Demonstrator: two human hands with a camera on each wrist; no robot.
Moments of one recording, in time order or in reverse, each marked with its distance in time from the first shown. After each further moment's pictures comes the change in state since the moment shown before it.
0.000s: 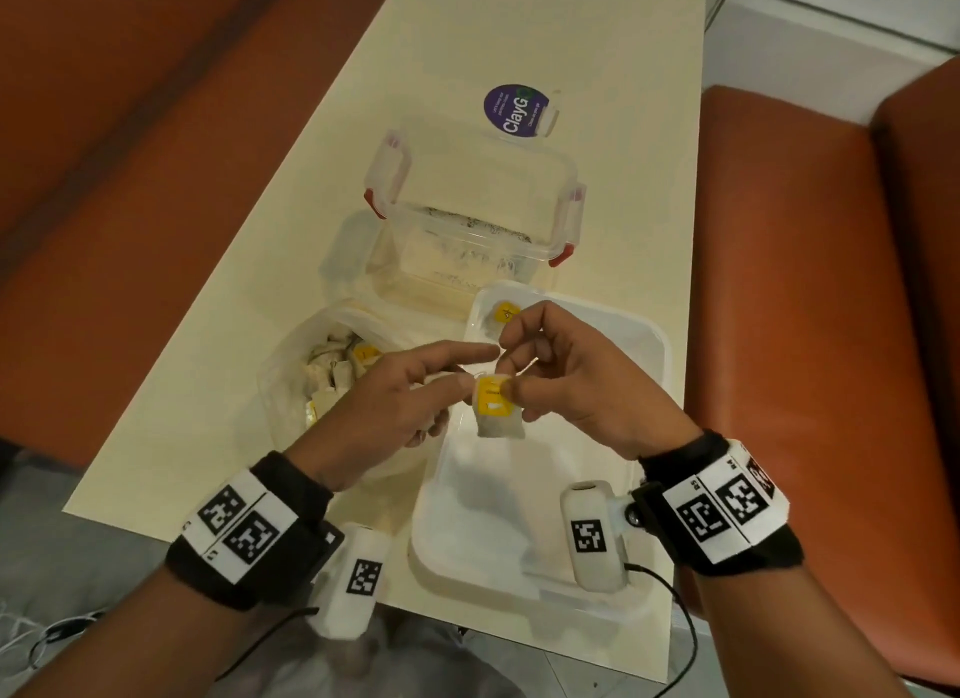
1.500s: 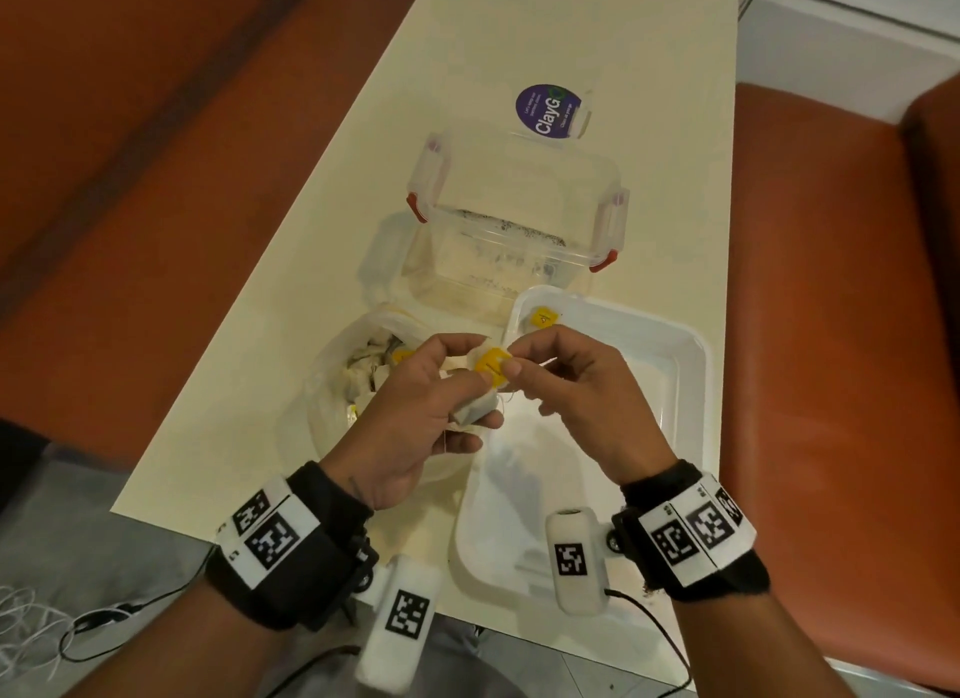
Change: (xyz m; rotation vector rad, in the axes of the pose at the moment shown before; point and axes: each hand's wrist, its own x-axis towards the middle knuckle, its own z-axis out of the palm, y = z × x) left_hand -0.007 0.005 -0.008 -0.375 0.167 -0.215; right_hand 0.015 0.015 0.041 0.013 0.249 -0.079
